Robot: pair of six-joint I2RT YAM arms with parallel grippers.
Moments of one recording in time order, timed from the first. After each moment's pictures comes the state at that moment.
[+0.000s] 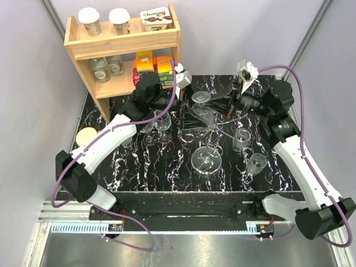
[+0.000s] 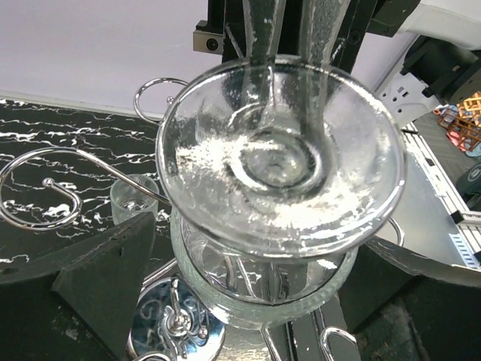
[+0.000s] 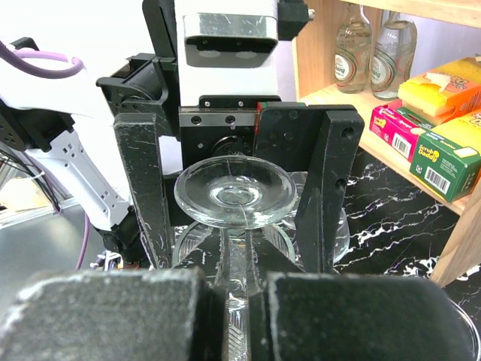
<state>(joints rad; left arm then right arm) -0.64 1.50 1.44 0.03 1.04 -0.22 0.36 1.13 1.24 0.10 -0.94 0.33</state>
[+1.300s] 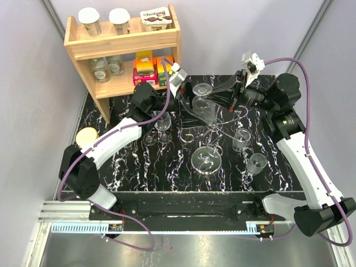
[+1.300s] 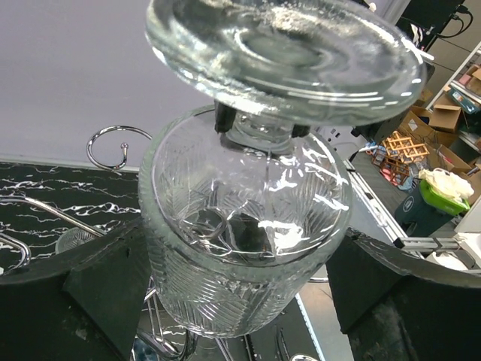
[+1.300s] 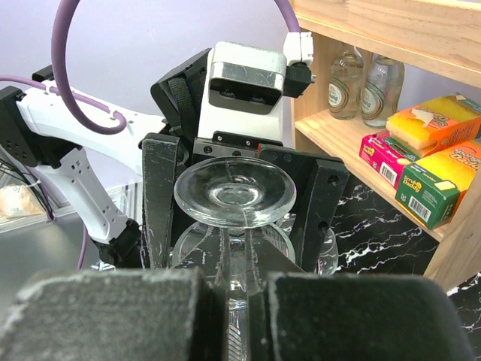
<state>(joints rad) -0.64 1.54 1.28 0.67 1.11 -0.71 0.35 1.16 1.36 0.06 -0.94 0.33</state>
